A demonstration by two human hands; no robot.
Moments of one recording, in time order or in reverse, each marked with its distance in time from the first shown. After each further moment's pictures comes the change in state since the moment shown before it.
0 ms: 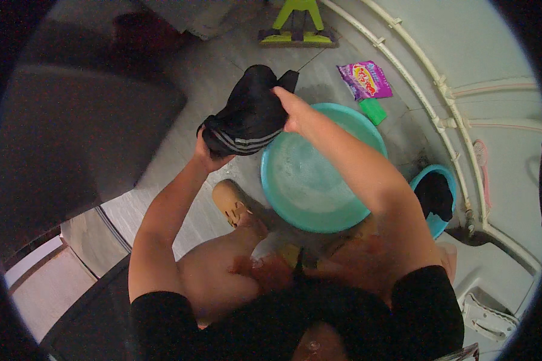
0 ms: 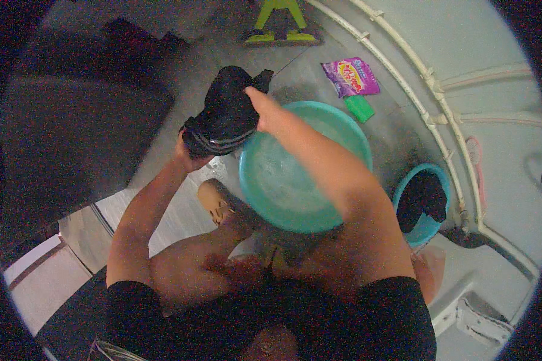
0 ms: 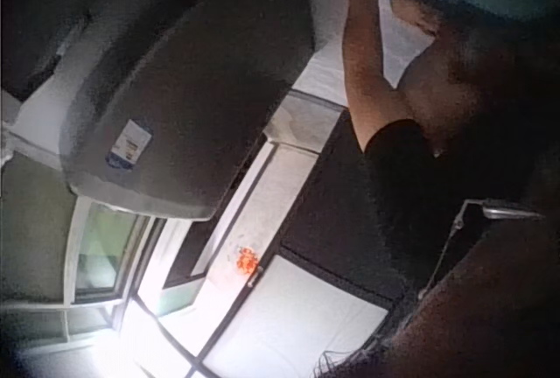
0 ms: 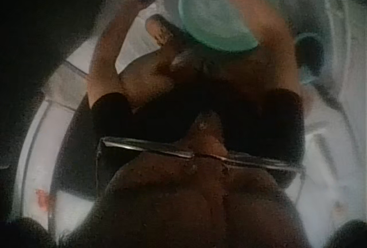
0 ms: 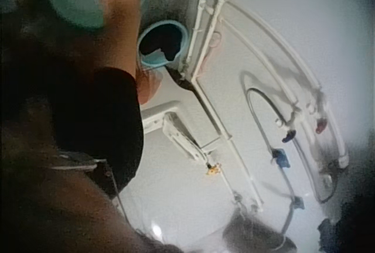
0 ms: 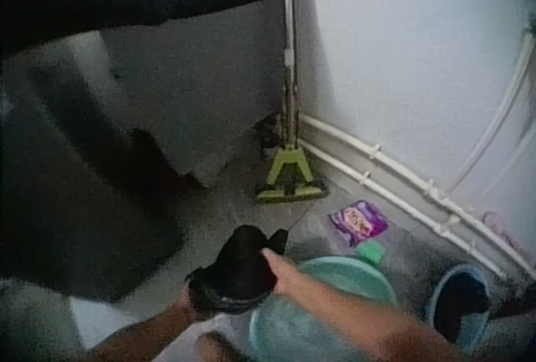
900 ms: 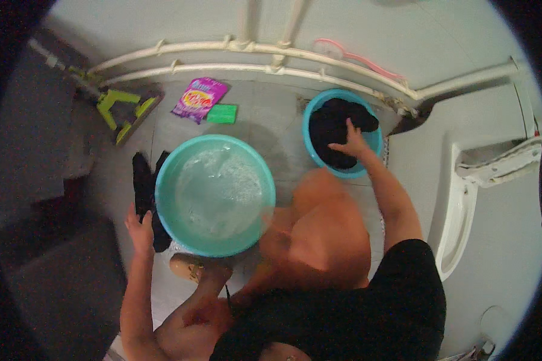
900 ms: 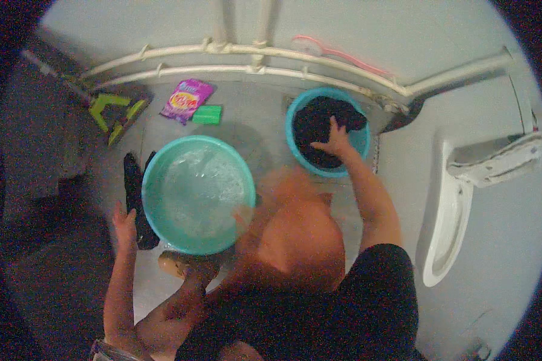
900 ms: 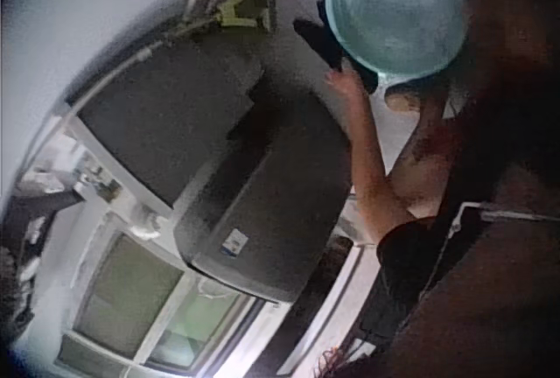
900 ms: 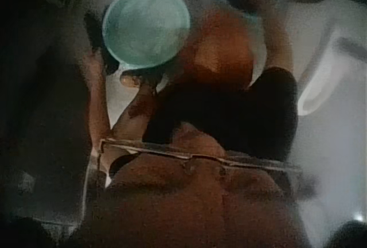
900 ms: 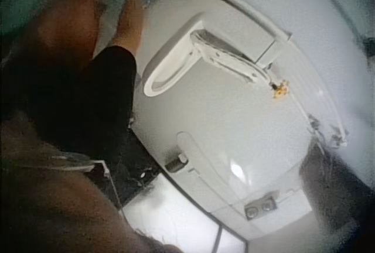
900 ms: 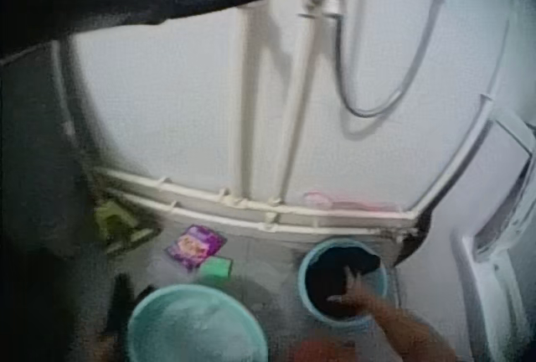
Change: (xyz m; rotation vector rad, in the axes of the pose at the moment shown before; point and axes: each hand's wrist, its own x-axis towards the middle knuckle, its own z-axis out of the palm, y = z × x) left_hand -0.002 -0.069 0.099 1.577 0.346 0.891; right_hand -0.289 0.082 -0.571 -1.182 1.259 -0.337
